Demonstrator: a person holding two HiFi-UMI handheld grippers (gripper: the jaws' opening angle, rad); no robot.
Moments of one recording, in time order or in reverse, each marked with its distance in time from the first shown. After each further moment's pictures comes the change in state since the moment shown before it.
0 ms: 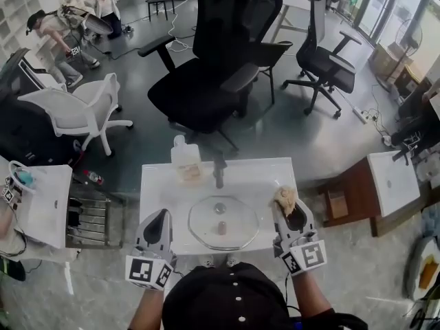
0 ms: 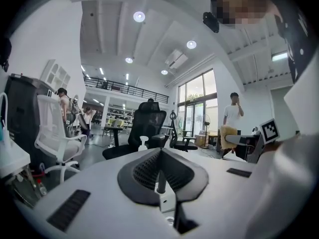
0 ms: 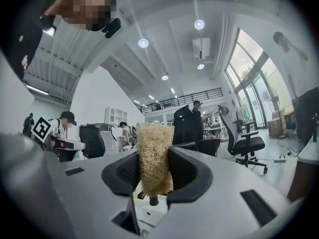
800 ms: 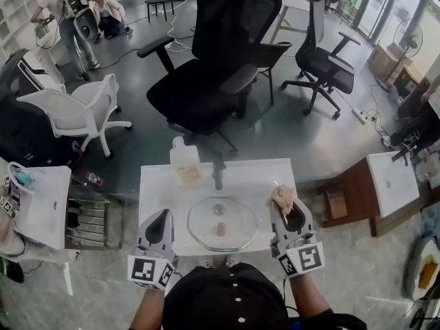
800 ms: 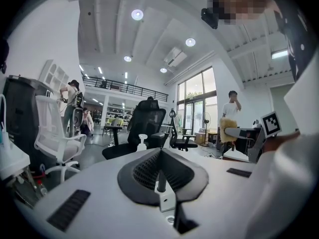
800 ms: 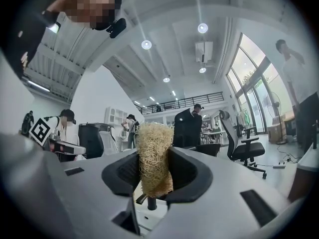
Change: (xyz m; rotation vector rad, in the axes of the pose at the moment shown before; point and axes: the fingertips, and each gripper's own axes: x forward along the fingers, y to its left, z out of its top) left arm 0.008 -0.003 -0.006 0.007 0.019 0.002; right arm 0.007 0.009 0.014 -0.042 -0.025 -0.007
